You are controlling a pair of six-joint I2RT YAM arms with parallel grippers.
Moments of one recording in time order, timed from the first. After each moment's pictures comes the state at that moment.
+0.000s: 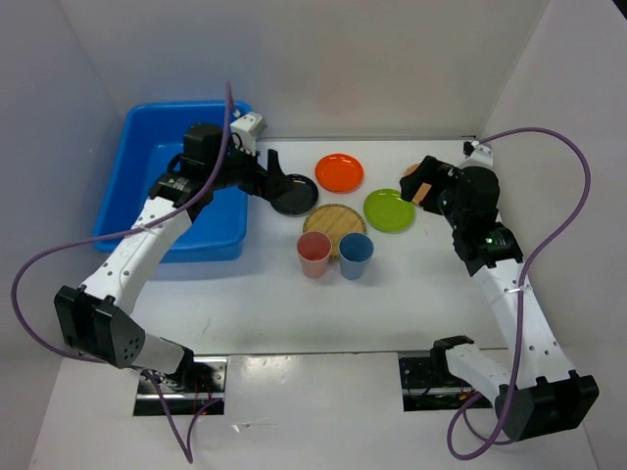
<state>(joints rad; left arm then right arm) -0.30 1.42 1.43 -0.42 0.49 -0.13 0.16 0.98 1.04 -0.35 0.04 0.45</state>
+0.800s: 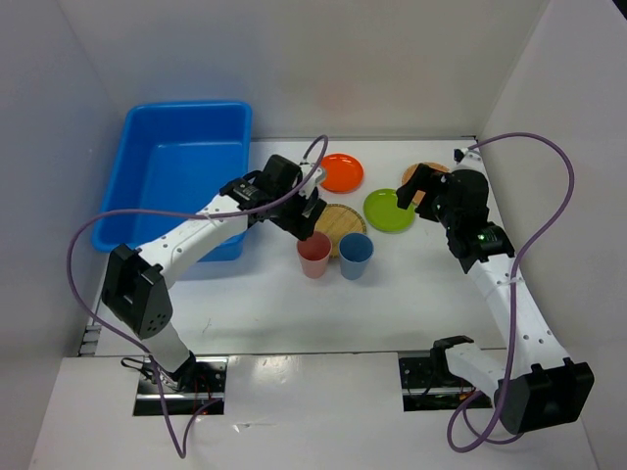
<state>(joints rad) -0.62 1.66 1.49 -0.67 0.05 0.00 0.16 1.02 0.99 -0.37 0.04 0.45</state>
